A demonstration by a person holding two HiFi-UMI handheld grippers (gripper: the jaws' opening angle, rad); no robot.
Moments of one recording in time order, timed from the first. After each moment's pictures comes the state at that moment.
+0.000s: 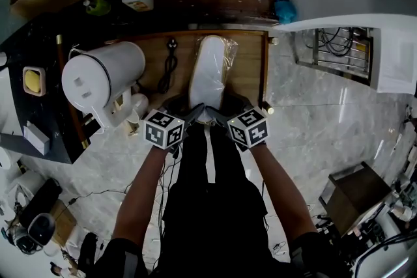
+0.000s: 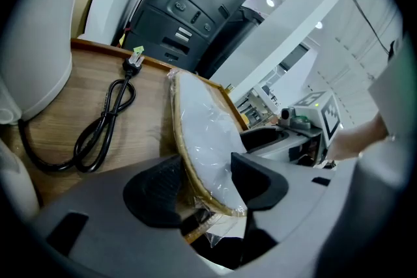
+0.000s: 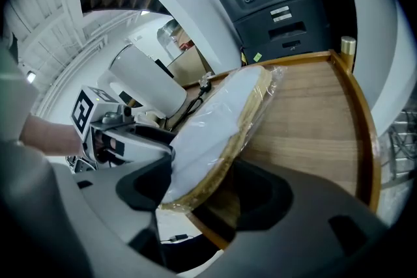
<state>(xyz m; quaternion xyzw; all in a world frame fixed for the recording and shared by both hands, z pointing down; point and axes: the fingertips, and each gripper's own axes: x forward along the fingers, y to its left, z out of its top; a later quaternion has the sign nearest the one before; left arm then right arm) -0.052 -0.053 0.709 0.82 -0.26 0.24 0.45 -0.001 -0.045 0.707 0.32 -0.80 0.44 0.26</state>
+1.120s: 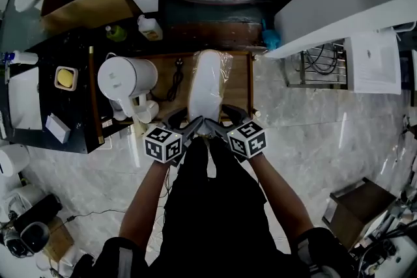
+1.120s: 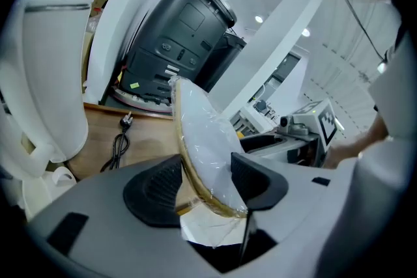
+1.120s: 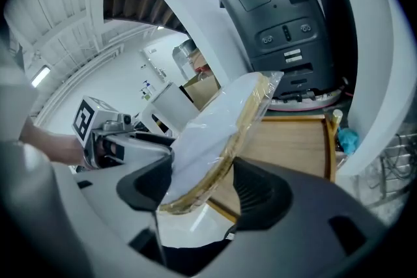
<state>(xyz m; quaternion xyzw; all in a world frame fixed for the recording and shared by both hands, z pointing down) -0.059 -0.041 0.573 0.84 -0.30 0.18 0.40 -0.005 -0.036 0.573 0.33 -0.84 0.38 0.21</state>
